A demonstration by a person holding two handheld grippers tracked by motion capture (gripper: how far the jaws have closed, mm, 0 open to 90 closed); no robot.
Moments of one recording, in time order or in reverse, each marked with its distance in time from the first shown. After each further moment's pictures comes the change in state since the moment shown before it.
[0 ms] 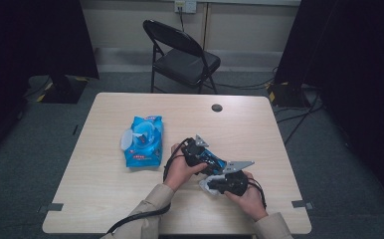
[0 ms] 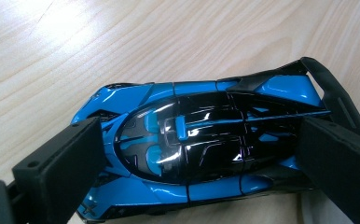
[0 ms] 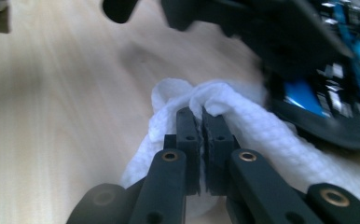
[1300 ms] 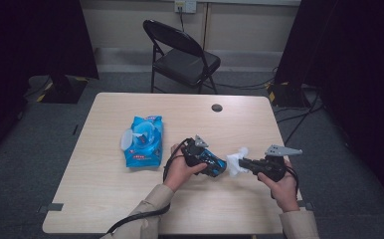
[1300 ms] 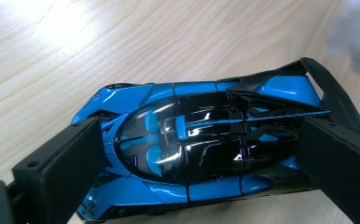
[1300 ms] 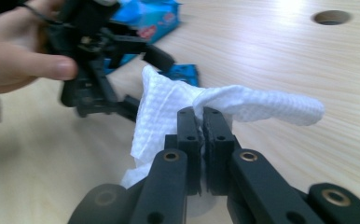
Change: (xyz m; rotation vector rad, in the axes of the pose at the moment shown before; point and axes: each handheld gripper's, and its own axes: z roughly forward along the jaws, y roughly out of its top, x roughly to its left) left arm 0.000 -0.001 0.000 -0.013 -0.002 -0.004; right arm -0.049 0.004 -0.099 -0.242 -0.164 0.134
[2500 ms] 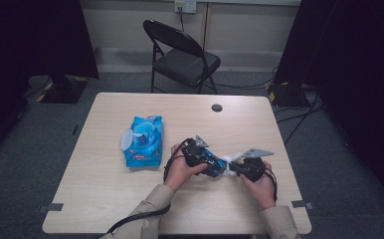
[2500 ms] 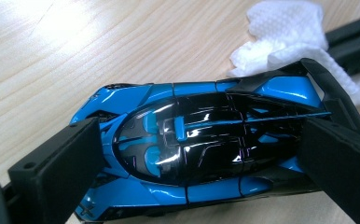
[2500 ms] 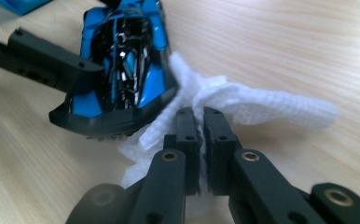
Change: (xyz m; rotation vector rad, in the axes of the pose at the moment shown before) left arm -0.001 0.000 0.001 0.000 0.006 -0.001; right arm 0.004 -0.024 0.065 0.174 -0.176 -0.039
